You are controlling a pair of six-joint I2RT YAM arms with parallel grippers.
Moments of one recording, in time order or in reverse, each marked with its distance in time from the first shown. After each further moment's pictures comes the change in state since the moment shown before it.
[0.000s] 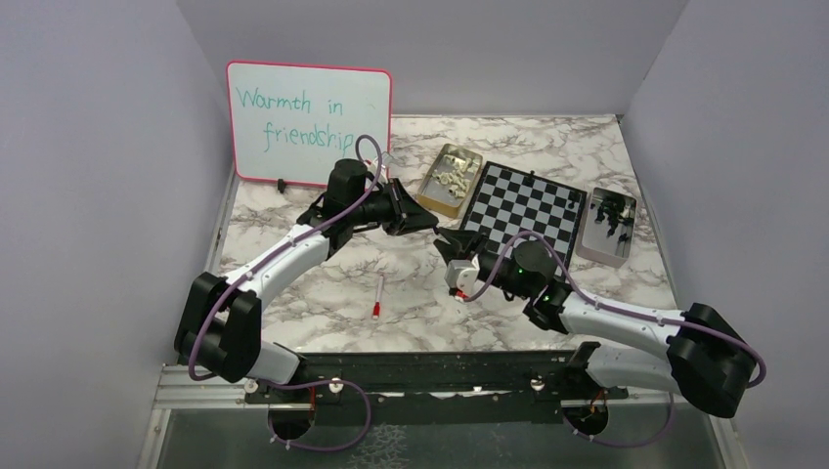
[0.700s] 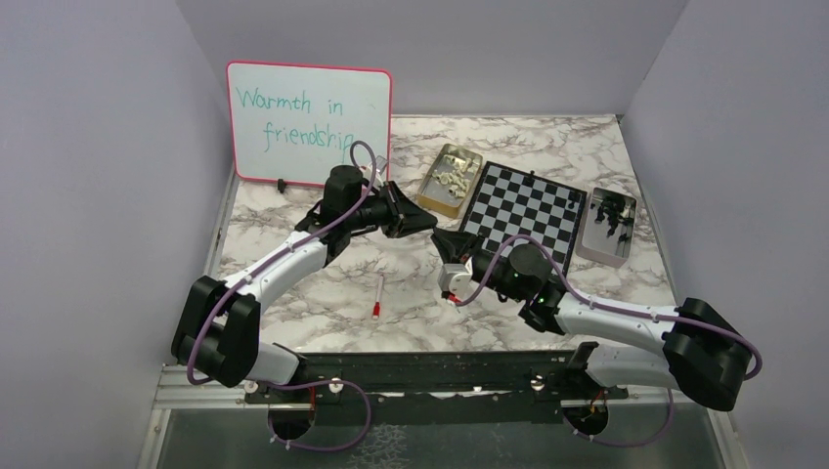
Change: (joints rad) left arm 0.002 -0.025 -0.067 0.110 -0.001 -0.119; right arm 0.055 0.039 0.015 0.056 0.105 -0.074
